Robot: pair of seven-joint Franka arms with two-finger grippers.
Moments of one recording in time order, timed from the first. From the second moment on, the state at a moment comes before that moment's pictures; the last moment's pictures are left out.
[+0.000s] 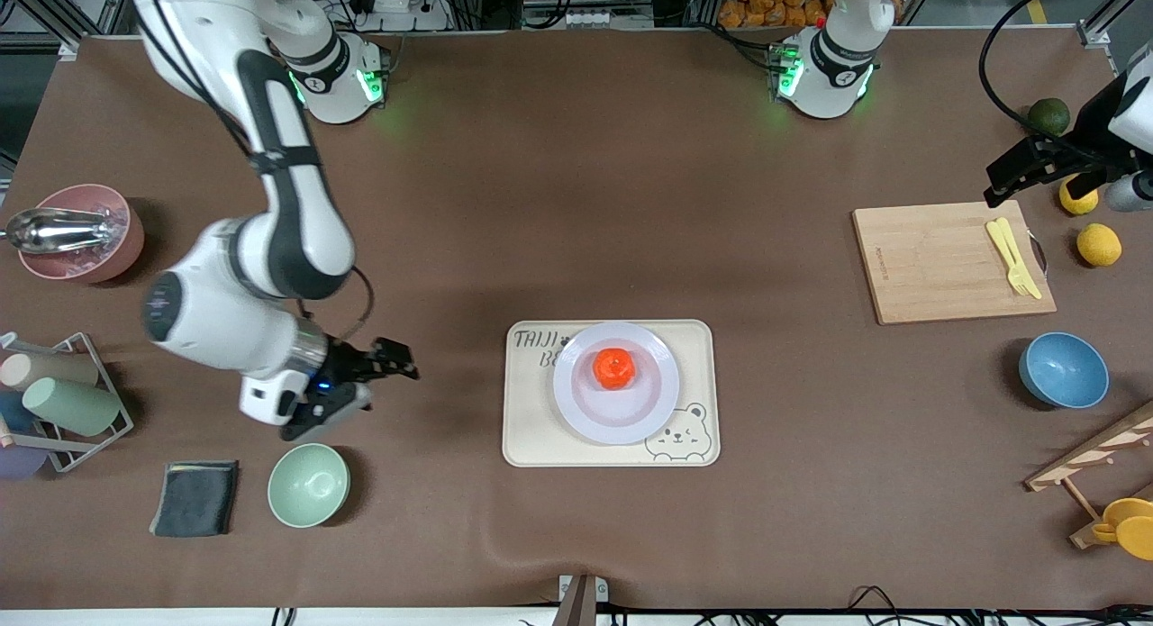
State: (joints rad) left arm 0.17 -0.08 -0.22 -1.62 0.00 1.57 -0.14; right arm 0.53 0.51 -0.44 -1.57 0.64 2.02 -0.61
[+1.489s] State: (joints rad) left arm 0.17 -0.08 -0.23 -1.59 0.00 1.57 -0.14; right arm 0.04 0.00 -0.09 -1.56 0.01 1.54 -0.01
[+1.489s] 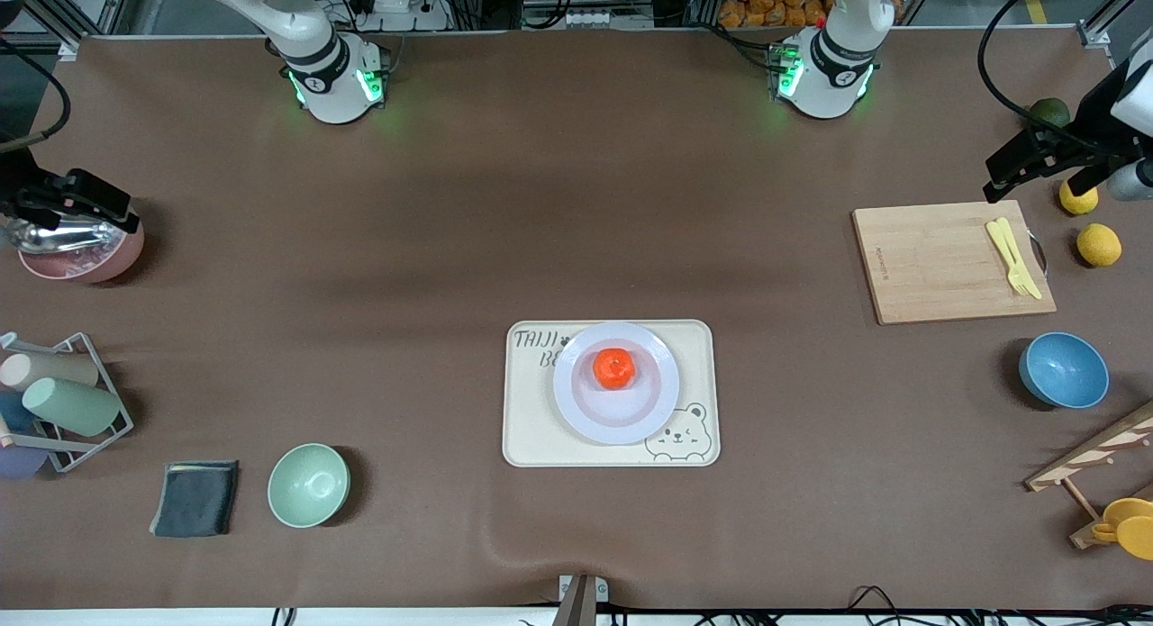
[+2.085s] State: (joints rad) left arm 0.13 -0.06 -0.22 -1.55 0.00 1.57 -0.14; right arm 0.04 -0.02 -0.09 -1.55 0.01 1.49 -0.04
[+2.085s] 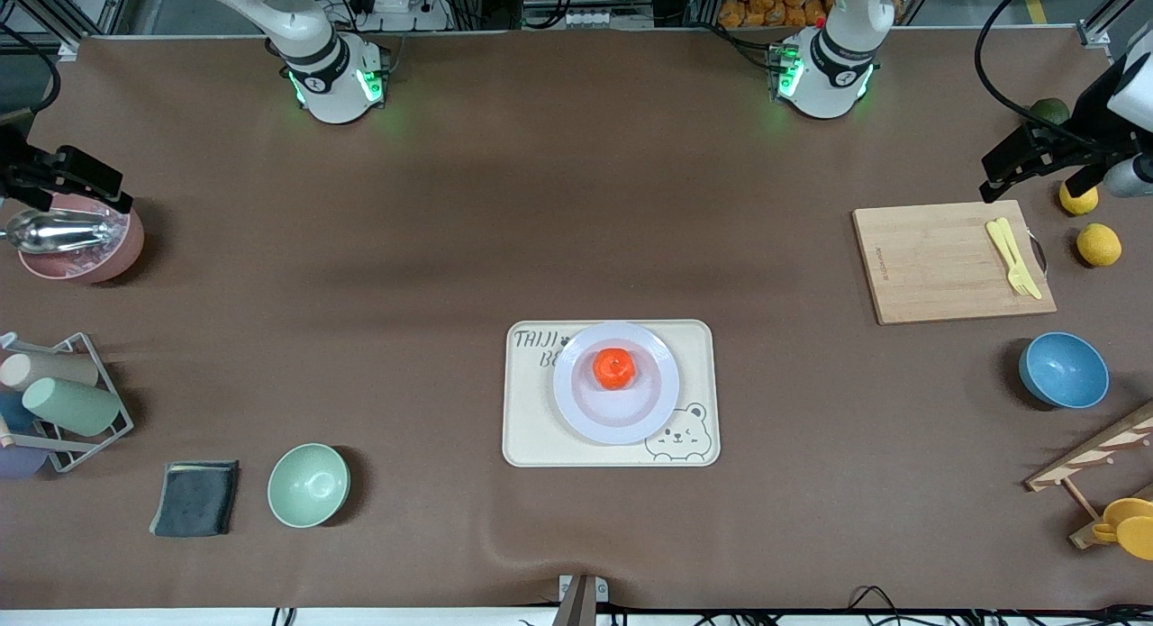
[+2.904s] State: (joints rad) left arm 0.05 -0.03 -0.14 -1.53 0.00 1.51 -0.14; right arm 0.01 -0.02 -0.10 -1.54 0.02 1.50 -0.09
